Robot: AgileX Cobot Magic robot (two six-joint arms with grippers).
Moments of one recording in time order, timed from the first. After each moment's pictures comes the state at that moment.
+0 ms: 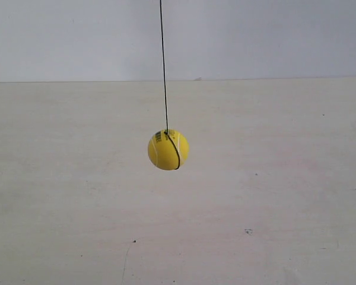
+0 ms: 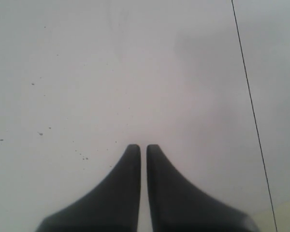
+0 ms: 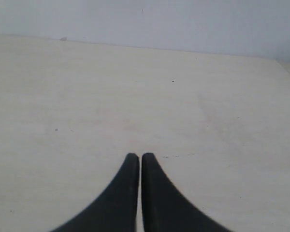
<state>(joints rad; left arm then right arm) -0.08 0.00 -0.28 1.39 -0.25 -1.33 0.03 0.00 0.00 0.08 0.34 -0.14</state>
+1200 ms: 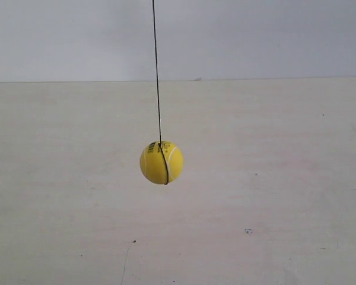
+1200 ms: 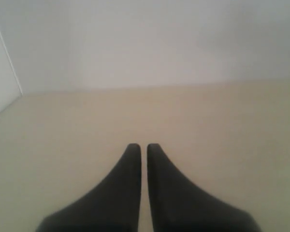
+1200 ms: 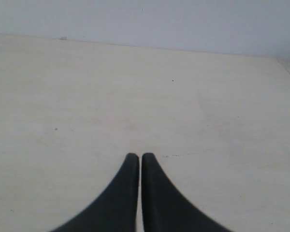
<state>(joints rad) 0.12 0.00 0.00 0.00 0.23 0.06 0.03 0.00 0.00 0.08 0.35 -0.14</state>
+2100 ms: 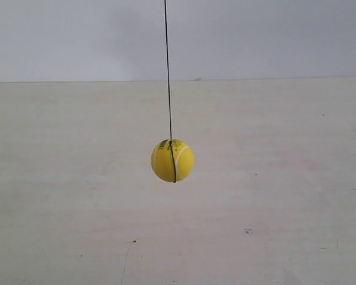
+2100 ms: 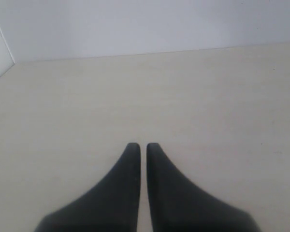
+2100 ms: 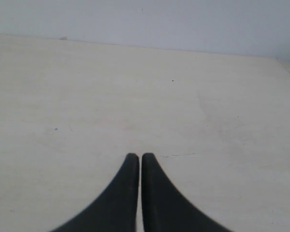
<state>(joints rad) 0.12 0.00 0.00 0.00 0.34 0.08 0.03 0.00 0.00 0.08 0.35 -0.14</state>
